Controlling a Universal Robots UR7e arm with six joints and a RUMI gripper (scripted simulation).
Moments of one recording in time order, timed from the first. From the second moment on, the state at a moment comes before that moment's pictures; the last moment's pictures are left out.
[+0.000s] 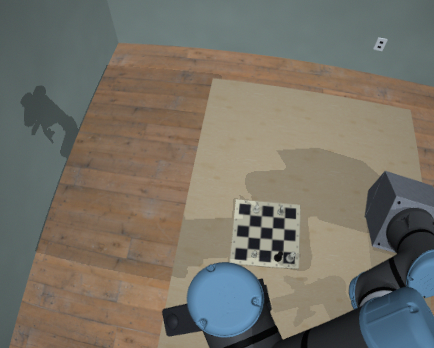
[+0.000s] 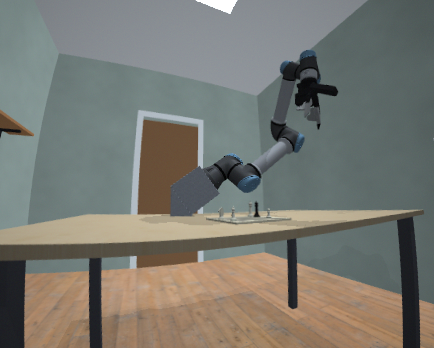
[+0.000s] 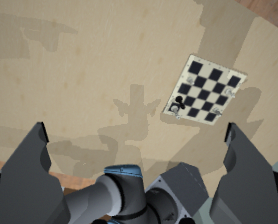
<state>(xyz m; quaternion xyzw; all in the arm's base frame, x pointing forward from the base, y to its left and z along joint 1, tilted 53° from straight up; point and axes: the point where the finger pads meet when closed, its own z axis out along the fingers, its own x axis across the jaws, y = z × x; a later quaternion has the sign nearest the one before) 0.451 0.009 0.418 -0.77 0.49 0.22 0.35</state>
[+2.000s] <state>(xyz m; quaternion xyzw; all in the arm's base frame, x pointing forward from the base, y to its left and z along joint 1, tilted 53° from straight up) 0.530 0.002 0.332 -0.90 -0.07 0.17 0.39</state>
